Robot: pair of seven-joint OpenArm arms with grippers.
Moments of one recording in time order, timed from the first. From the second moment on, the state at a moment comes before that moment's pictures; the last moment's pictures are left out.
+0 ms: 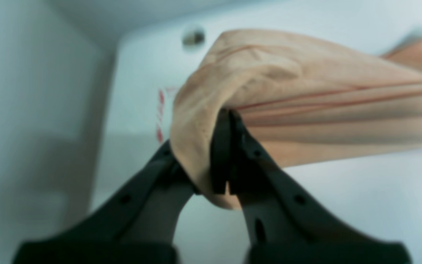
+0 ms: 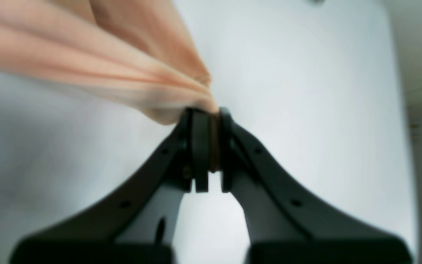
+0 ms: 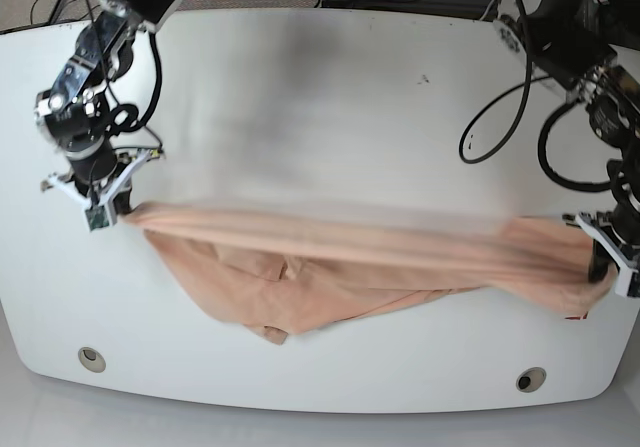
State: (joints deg) left arm -16.7 -13.7 -35.8 112.1 -22.9 -41.9 76.5; right arm -0.4 5.6 32.3 112.7 6.3 40.6 -57.9
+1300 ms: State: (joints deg) left arm 23.3 -16.2 -47.3 110.7 -26.9 -42.1 65.5; right arm -29.5 -5.3 32.5 112.2 6.2 40.1 -50.3
